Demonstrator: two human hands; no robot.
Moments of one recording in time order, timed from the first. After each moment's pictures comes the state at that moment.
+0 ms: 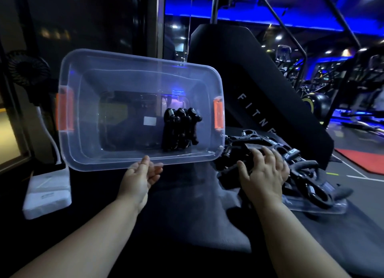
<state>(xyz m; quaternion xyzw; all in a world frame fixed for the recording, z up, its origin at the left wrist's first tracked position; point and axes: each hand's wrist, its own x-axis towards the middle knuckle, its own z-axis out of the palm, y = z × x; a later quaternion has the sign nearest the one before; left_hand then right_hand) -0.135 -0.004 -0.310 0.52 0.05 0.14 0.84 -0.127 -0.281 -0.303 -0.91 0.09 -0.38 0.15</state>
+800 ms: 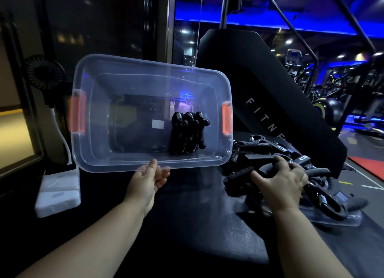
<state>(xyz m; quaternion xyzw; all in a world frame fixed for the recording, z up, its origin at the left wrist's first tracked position) -0.135 -0.003 -0.311 0.53 0.06 0.13 0.84 -0.115 -0.305 -0.304 -0.87 0.16 -0.37 0.28</state>
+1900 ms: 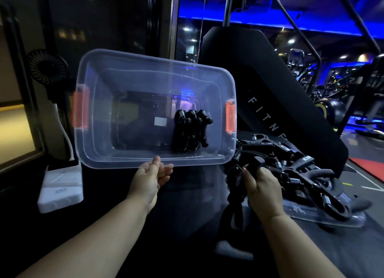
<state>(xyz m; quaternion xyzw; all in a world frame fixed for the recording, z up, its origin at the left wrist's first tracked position) -0.131 0.000 -0.315 0.52 0.05 0.13 0.84 -0.145 -0.254 -0.299 -0.86 -0.10 -0.42 0.27</state>
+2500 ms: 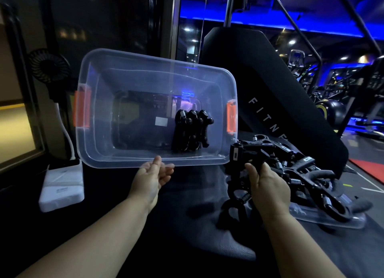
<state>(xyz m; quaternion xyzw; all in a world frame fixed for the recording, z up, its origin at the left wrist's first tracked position) -0.132 0.000 -0.314 0.52 0.06 0.13 0.84 -0.140 -0.263 -0.299 -0.89 0.01 -0.41 0.19</state>
